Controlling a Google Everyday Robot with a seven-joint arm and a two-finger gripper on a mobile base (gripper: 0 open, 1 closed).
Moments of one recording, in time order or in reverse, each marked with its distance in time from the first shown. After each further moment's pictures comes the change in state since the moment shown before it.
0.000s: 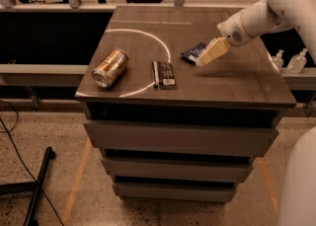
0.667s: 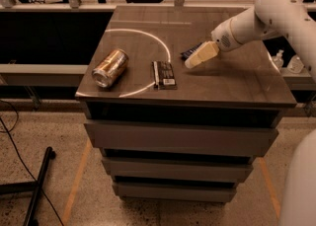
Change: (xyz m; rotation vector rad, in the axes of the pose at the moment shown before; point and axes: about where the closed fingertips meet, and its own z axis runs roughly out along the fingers) arm -0.003 0.010 0.027 0.012 -0.019 0.113
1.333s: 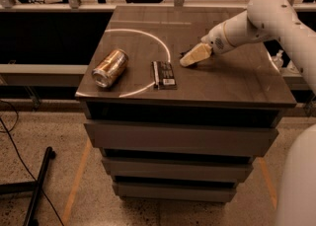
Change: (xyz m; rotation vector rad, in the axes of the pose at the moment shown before) arm -0.004 0.002 0.021 -0.003 -0.017 0.025
